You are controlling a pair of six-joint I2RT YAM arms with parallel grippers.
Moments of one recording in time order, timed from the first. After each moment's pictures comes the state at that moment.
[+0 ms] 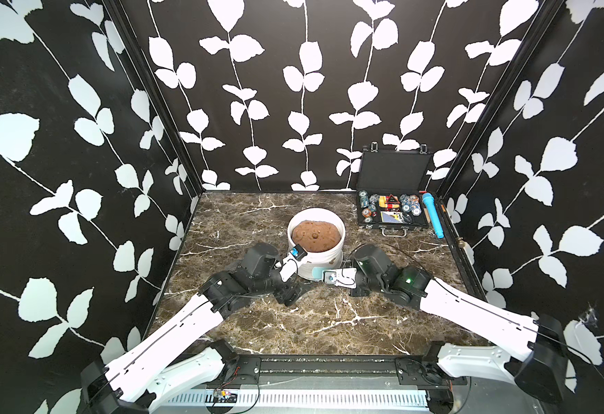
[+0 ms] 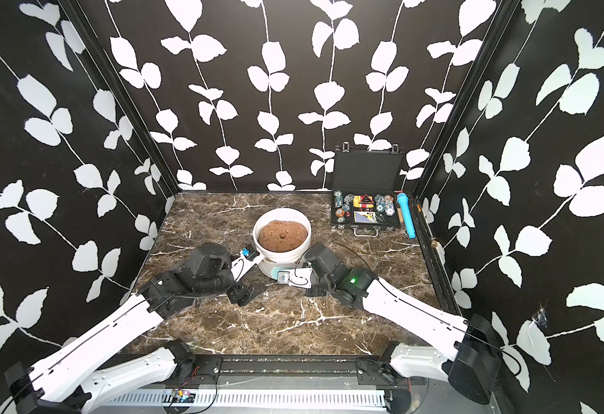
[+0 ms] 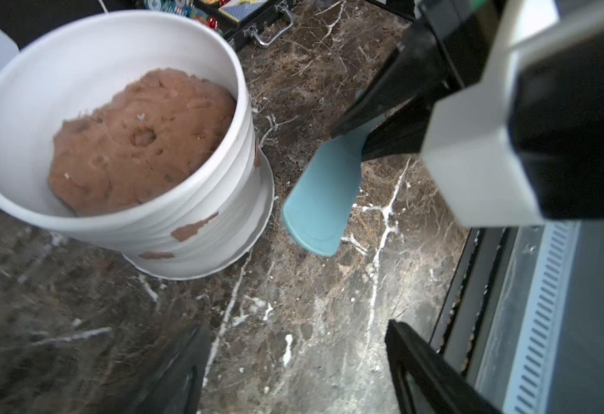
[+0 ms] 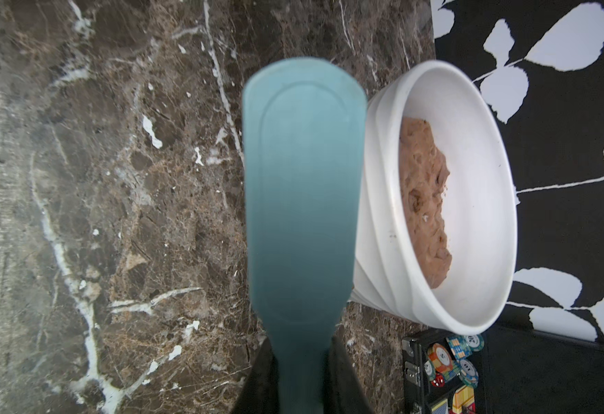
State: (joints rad) left arm -0.77 0.93 0.94 -0.71 0.23 0.23; right arm 0.90 1.20 0.97 -0.52 -0.02 -0.82
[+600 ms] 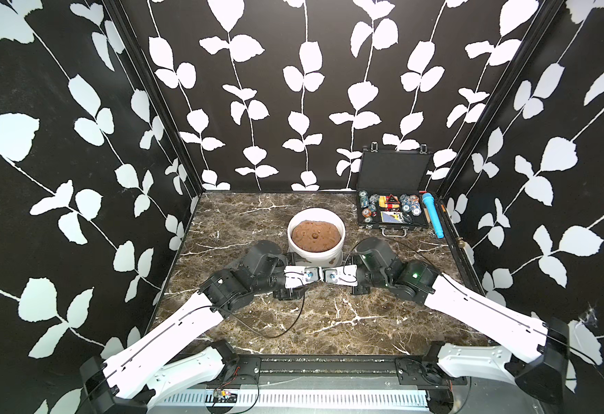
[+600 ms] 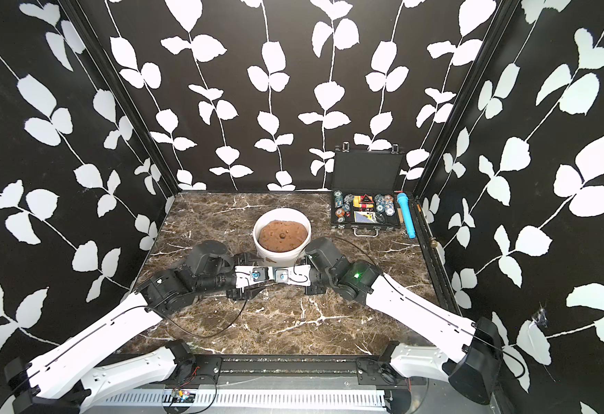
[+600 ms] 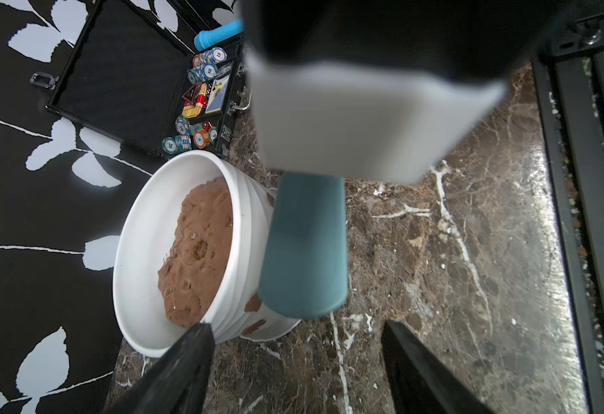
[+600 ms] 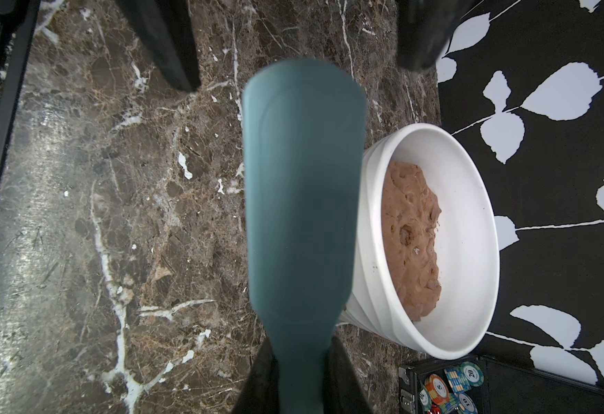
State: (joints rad) left arm -0.82 0.97 0.99 -0.66 0.20 0.78; right arm 0.91 1.20 1.06 -0.61 -0.10 -0.85
